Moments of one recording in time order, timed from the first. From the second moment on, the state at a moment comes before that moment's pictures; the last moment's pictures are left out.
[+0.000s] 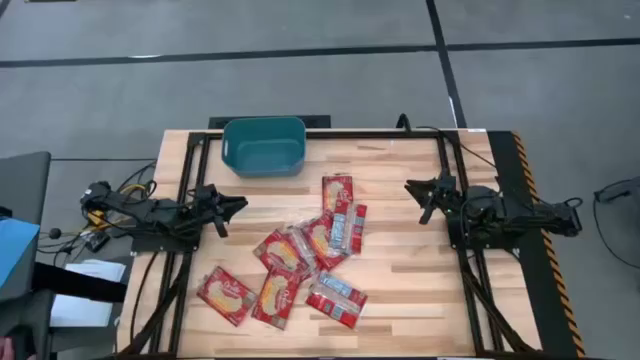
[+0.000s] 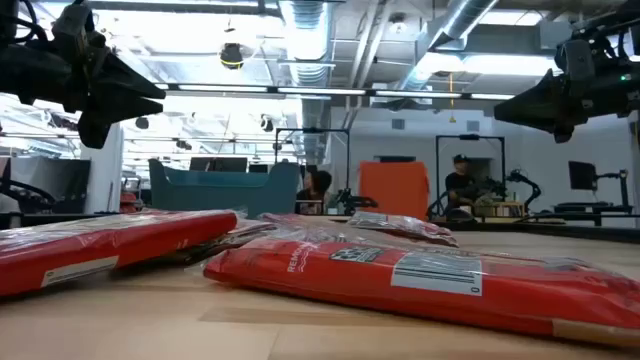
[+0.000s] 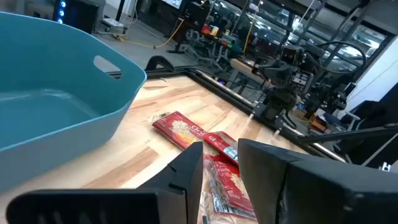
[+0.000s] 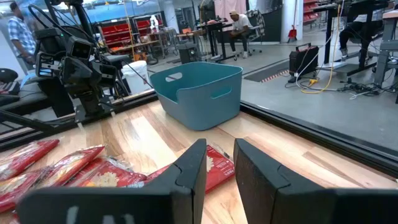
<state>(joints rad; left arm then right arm) -0.32 0.02 0.02 0.06 -0.77 -0.43 -0.04 0.01 0.06 -0.09 0.47 0.20</state>
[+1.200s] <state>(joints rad) -0.32 0.02 0.02 0.08 -0.78 -0.53 -0.04 0.01 0.06 0.11 0.48 0.24</state>
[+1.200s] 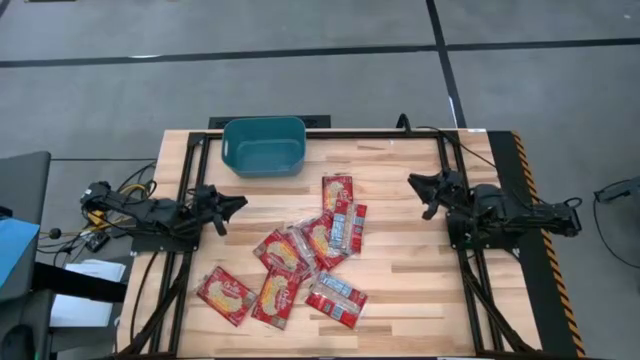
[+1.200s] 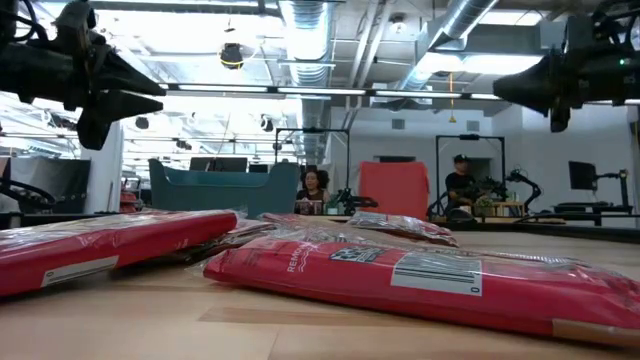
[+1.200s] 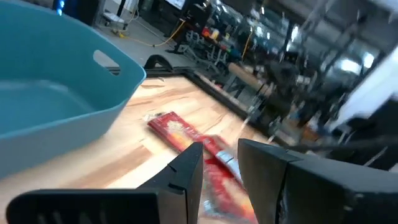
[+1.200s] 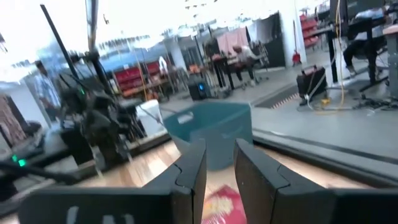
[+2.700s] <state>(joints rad) -0.30 0.85 0.54 -0.79 0.04 -0.53 -0.04 0.01 0.06 0.01 0.50 0.35</state>
